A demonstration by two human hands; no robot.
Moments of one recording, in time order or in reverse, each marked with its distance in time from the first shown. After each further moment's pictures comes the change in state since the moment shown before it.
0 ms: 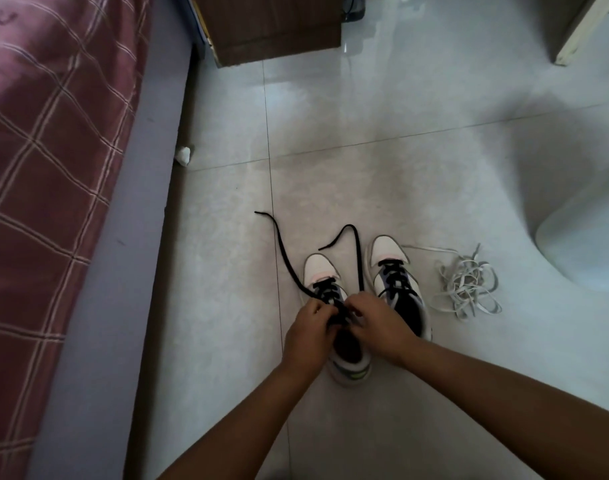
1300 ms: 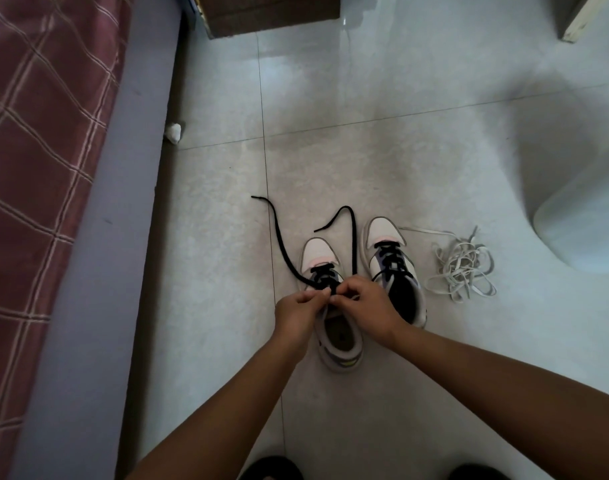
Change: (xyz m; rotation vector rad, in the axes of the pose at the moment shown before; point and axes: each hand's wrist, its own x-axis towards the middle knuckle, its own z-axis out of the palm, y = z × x) left_hand 0.002 0.012 -0.008 -0.869 0.077 -0.650; right_hand -0.001 -0.014 0.008 0.509 0.150 0.205
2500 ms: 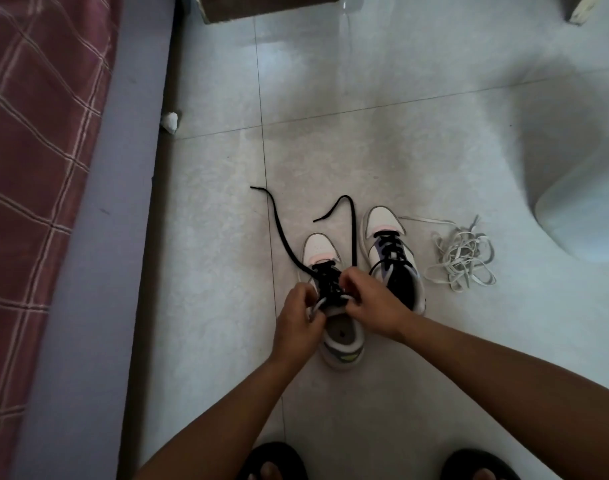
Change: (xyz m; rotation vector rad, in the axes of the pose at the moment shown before) left_hand 0.001 -0.045 -0.013 0.569 -0.012 0.550; right_hand -0.003 0.017 -0.013 -0.243 -0.191 -0.112
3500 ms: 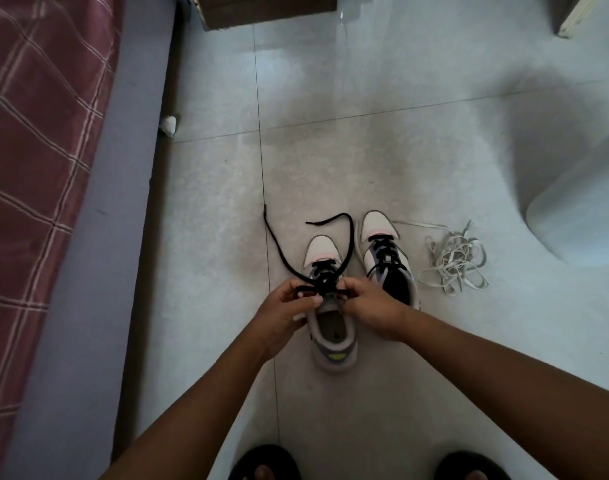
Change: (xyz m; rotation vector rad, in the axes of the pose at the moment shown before) left_hand 0.015 0.025 -0.037 -0.810 -0.310 -0.412; right_hand 0.000 -0.013 -0.003 0.419 -0.087 0.225
